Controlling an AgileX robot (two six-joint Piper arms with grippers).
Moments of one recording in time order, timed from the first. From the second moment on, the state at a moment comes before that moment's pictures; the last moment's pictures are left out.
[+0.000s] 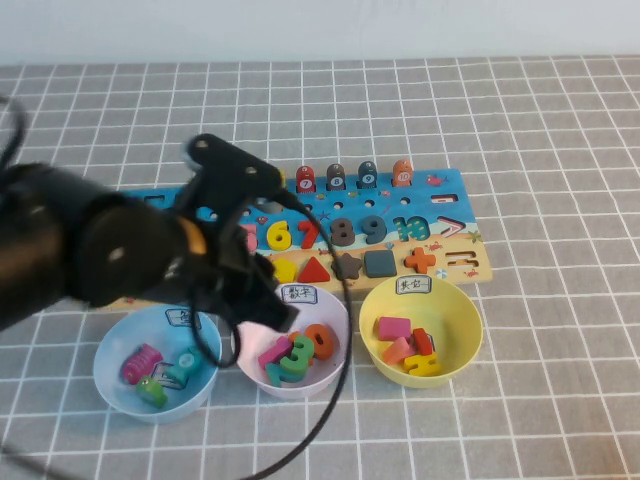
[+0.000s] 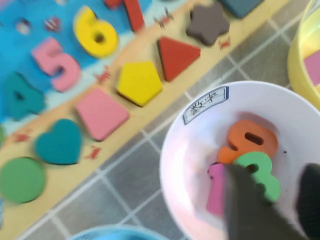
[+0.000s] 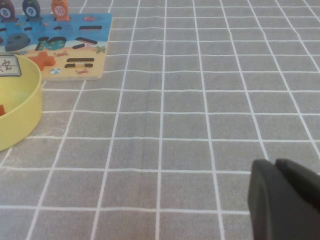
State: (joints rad) right arm 0.08 -0.01 0.03 0.07 0.40 0.00; left arm -0.62 1.45 -1.01 -0.03 0.57 0.08
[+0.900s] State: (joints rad) right arm 0.08 -0.01 0.03 0.07 0.40 0.00; left arm -0.57 0.58 -0.43 0.01 0.35 -0.08
